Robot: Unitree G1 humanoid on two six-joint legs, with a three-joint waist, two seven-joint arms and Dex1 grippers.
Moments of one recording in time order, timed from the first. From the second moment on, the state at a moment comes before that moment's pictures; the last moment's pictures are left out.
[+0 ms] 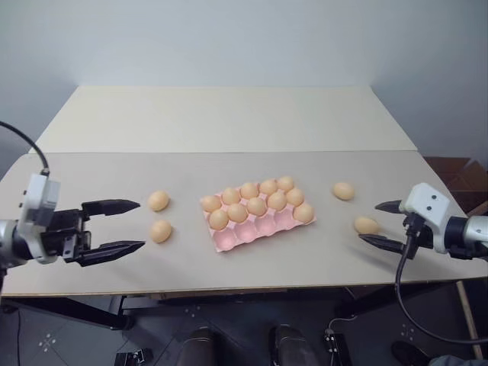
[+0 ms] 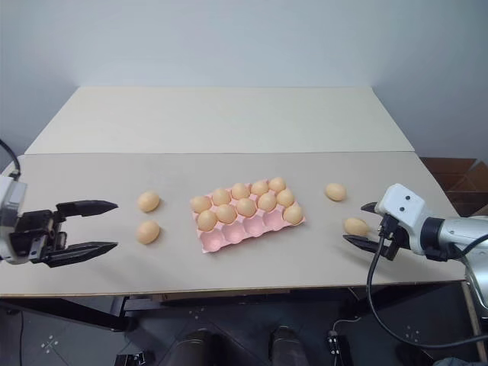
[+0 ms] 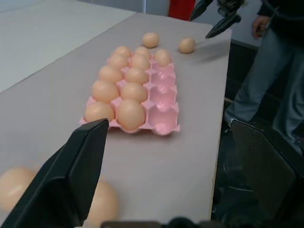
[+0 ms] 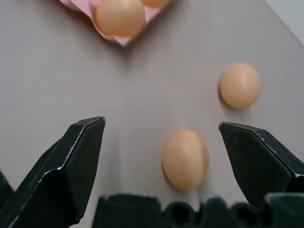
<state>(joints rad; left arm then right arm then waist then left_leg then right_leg) -0.04 0.97 0.47 -0.16 -0.74 0.46 -1.43 -0.14 -1.04 -0.17 -0.10 0.27 0.38 1.02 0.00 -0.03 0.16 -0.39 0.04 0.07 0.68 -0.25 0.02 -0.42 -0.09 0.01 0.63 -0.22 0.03</state>
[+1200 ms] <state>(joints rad) -0.08 0.97 0.44 -0.15 -0.75 0.46 -1.43 -0.51 -0.64 0.25 -0.22 0.14 0.64 0.82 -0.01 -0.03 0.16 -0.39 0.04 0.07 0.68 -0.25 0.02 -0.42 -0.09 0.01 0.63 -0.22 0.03</state>
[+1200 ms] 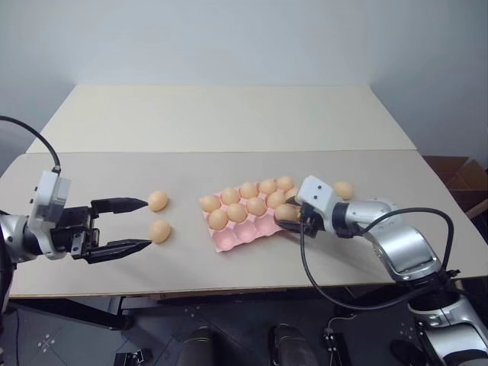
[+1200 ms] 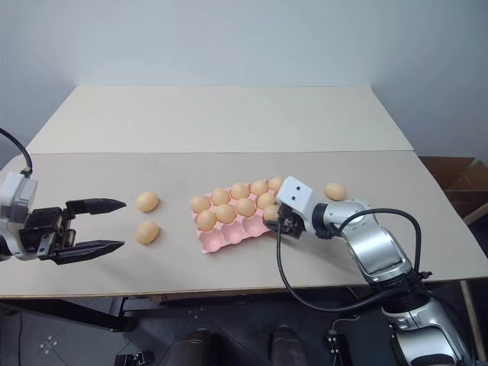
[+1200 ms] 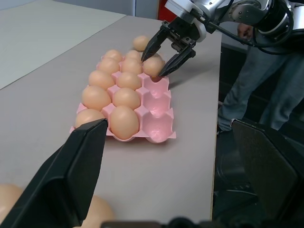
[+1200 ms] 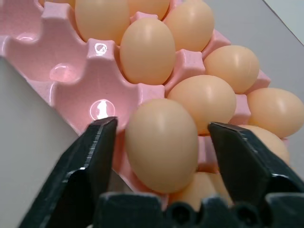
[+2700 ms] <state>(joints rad) 0.02 0.97 0.53 -0.16 -0.75 0.45 -1.42 -0.73 -0.63 0.10 0.61 -0.03 0.31 0.69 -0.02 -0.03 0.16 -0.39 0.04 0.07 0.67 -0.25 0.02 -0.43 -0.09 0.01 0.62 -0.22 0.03</state>
